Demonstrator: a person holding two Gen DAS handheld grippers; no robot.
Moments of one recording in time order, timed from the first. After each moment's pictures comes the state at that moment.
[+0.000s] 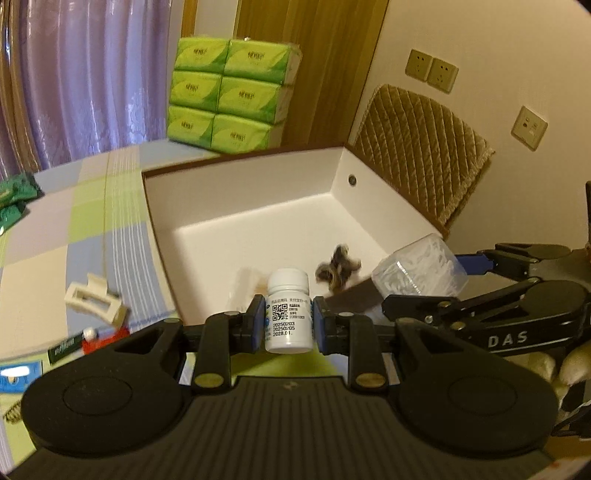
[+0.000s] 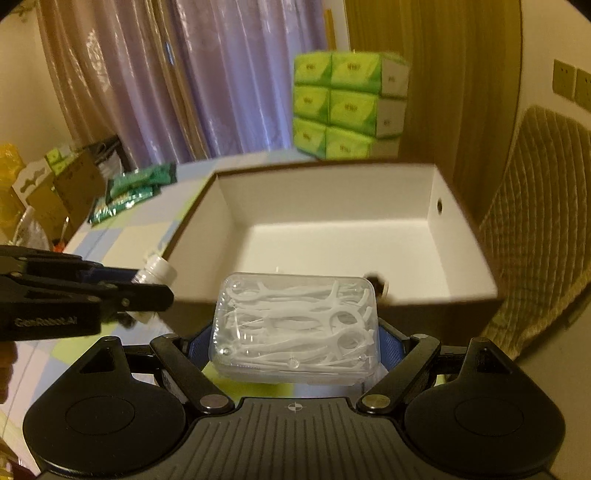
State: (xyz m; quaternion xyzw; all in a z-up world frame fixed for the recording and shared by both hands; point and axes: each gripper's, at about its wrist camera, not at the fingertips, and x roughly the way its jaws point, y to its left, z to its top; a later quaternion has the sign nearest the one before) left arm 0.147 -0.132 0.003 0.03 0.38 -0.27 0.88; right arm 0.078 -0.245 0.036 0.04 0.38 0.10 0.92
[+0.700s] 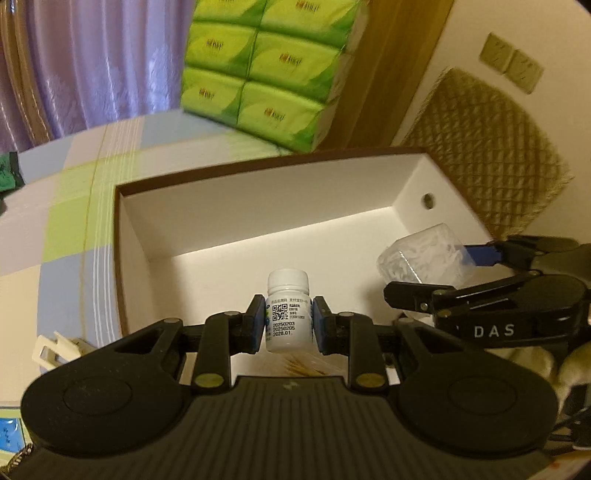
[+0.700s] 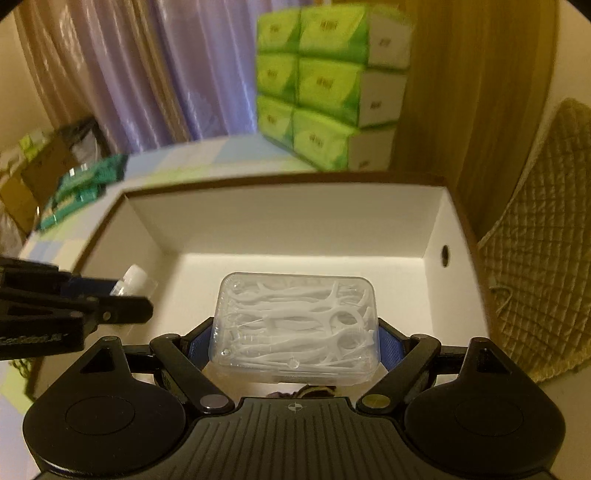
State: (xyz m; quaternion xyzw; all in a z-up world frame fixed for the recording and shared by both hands) left arm 0.298 -0.184 -0.051 0.02 0.47 -0.21 0.86; right arm 0.247 -0.289 -0.013 0.02 0.45 0.09 0.89
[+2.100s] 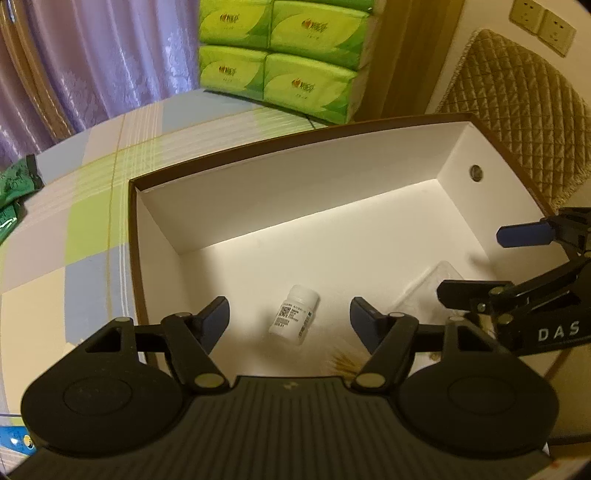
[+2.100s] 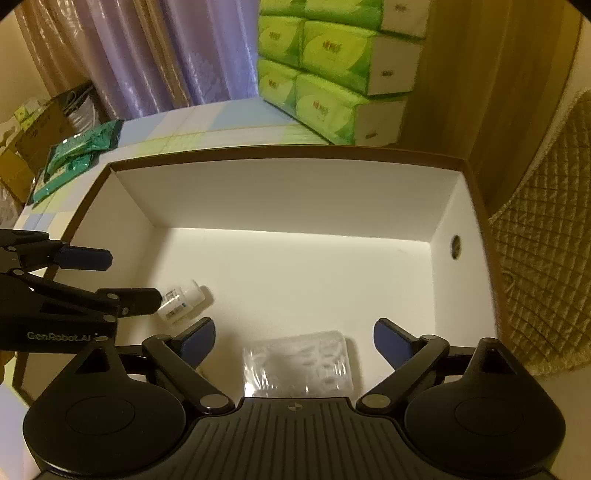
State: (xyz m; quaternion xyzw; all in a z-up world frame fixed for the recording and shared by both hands) left arm 0.307 -0.189 -0.060 0.08 0.49 -0.17 0.85; right arm 0.257 -0.291 -0.015 0.01 0.49 0.10 0.86
